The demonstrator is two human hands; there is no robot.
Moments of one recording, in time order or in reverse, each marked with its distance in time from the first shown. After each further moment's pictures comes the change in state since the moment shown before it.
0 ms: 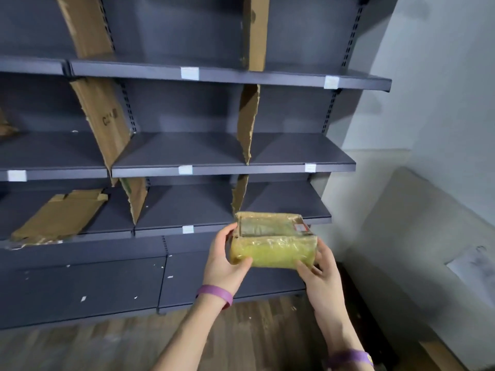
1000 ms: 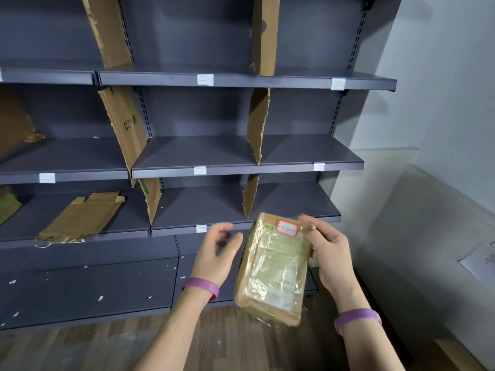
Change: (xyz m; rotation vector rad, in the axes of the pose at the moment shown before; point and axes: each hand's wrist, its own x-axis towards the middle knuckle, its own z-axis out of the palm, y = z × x) left_hand -0.019 0.020 -0.058 0.019 -0.010 -0.044; right_hand 0.002 -0.043 0.024 0.185 -0.053 -0.057
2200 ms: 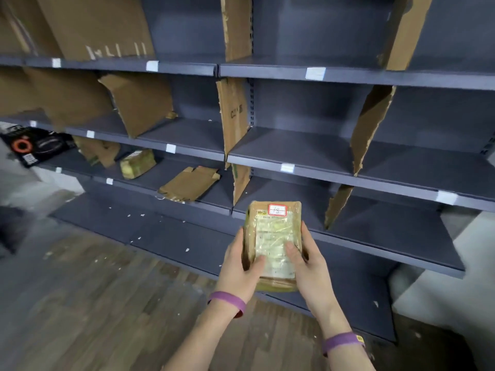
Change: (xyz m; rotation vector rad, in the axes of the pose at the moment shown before) left_hand -0.014 -0.029 -0.020 0.116 0.326 -0.131; right_hand 0.018 0.069 0.101 -0.121 -0.629 0.017
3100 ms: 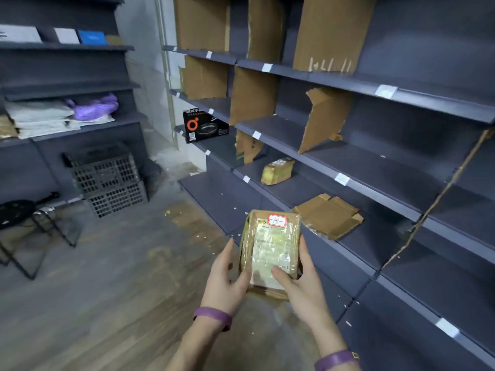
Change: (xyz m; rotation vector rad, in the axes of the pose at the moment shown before) left_hand 0.003 -0.148 -0.365 -0.069 0.640 -0.107; right_hand 0.058 -0.002 0.408 -0.162 -0.526 -0.005
